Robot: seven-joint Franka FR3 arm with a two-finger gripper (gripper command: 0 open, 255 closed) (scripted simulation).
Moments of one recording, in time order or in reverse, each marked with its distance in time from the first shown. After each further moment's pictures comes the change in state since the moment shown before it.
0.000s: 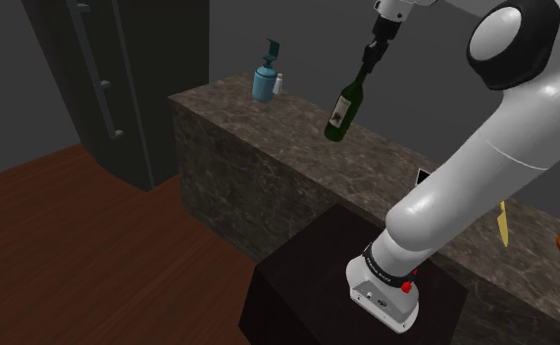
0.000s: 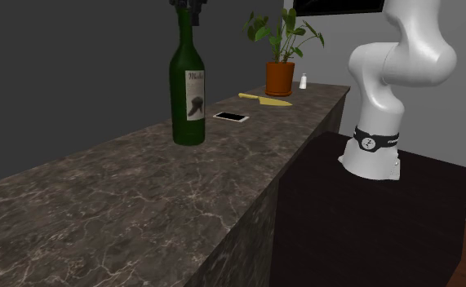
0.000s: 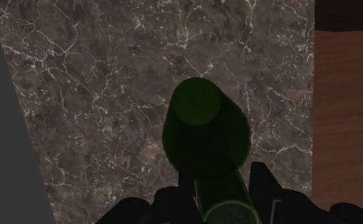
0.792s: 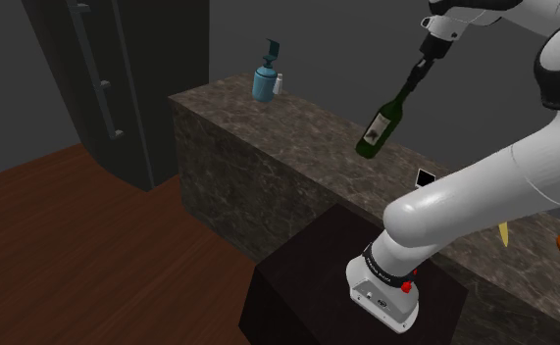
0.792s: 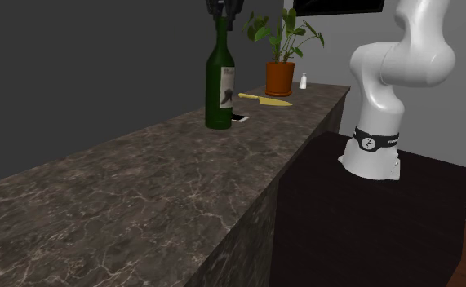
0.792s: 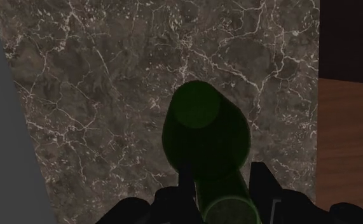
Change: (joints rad) arm -0.103 -0.276 -0.092 -0.264 -0.131 0.020 -0.159
